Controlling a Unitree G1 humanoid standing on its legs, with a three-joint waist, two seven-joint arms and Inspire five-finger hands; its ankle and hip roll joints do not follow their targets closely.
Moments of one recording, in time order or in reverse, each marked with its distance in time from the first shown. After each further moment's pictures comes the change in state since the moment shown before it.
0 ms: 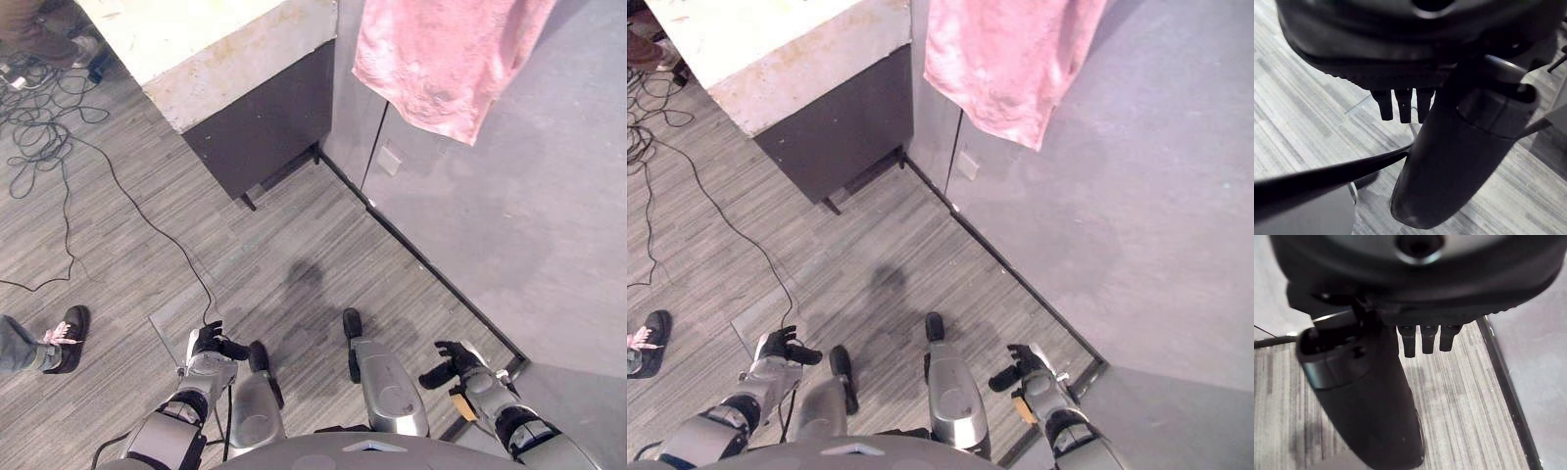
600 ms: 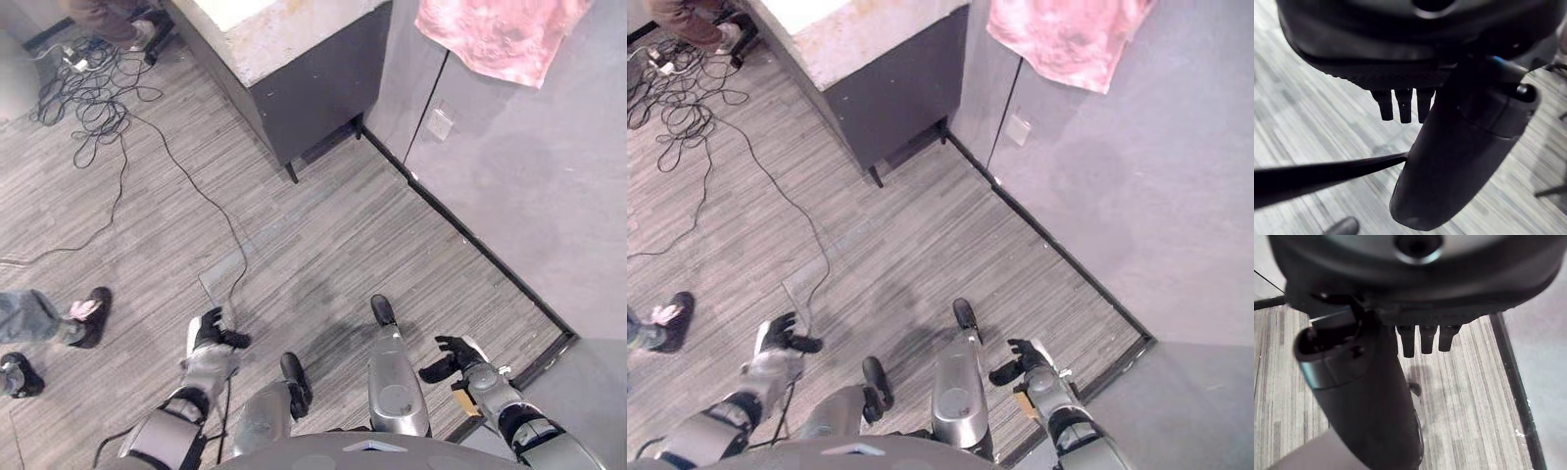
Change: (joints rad) left arm 0.071 0.068 0.022 -0.046 -0.006 -0.043 0.047; right arm 0.015 0.025 -0.045 -0.028 -0.026 0.010 0.042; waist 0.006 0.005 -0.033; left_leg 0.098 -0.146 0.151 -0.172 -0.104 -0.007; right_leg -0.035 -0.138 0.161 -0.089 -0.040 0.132
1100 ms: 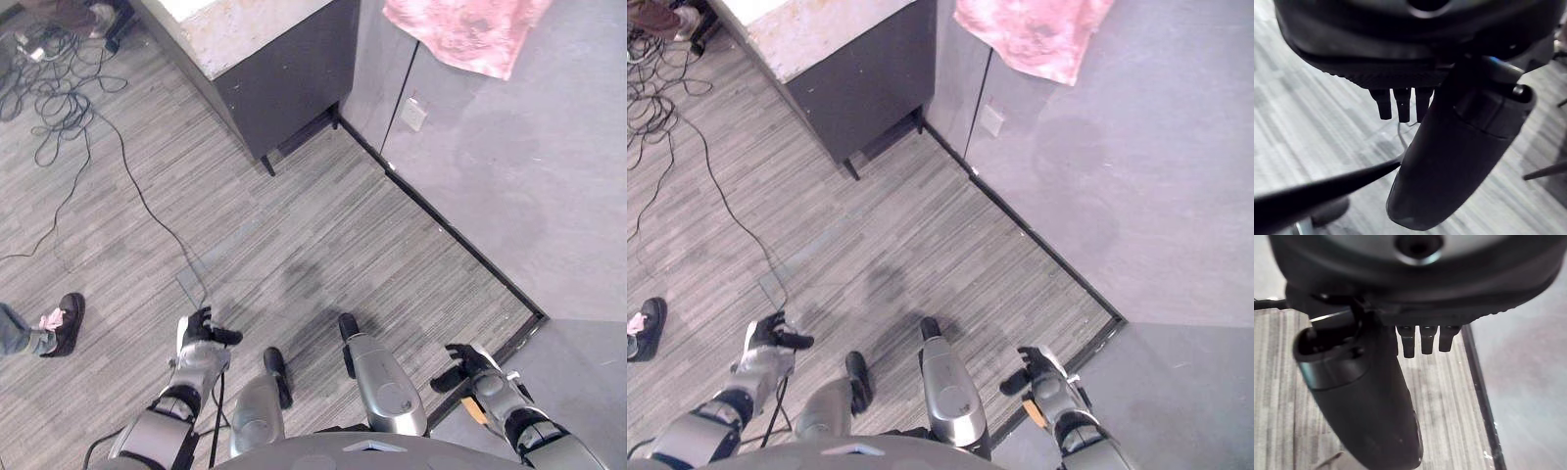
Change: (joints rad) left arm -0.103 -0.029 -0.005 -0.021 -0.050 -0.011 -0.009; right arm -0.067 -0.051 0.034 0.055 -0.033 -0.026 -0.029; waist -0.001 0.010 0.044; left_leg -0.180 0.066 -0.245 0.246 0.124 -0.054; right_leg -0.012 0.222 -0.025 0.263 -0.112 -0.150
